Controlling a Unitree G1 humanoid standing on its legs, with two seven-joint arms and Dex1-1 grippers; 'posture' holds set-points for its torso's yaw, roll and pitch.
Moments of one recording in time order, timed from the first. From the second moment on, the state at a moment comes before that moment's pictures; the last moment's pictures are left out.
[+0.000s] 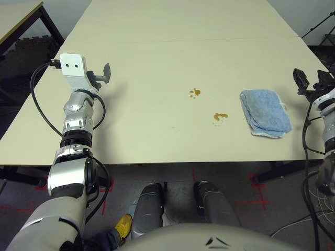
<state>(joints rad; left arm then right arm) -0.76 0.48 0.25 0.89 -0.16 -0.22 -0.27 -0.72 -0.67 -0.44 1.10 0.34 -0.20 0.61</state>
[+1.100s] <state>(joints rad) -0.81 0.49 0.25 0.92 -0.16 -0.22 -0.30 -0.72 -0.71 -0.49 1.09 0.38 -0.16 0.63</state>
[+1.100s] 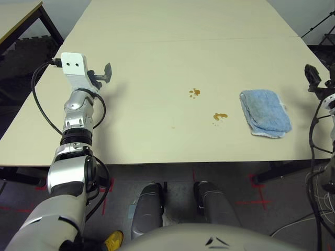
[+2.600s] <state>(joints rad) -0.66 0.55 0.04 0.56 -0.28 0.07 -1.23 -0.52 -0.73 -0.36 0.67 0.42 0.56 0.82</state>
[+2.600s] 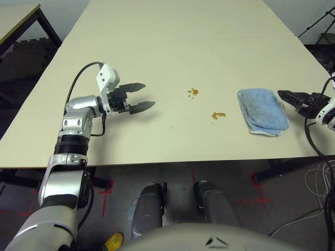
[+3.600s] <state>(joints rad) -0.66 0.55 0.04 0.57 -0.27 0.04 -1.20 -0.39 -0.62 -0.26 0.41 0.42 0.66 0.84</state>
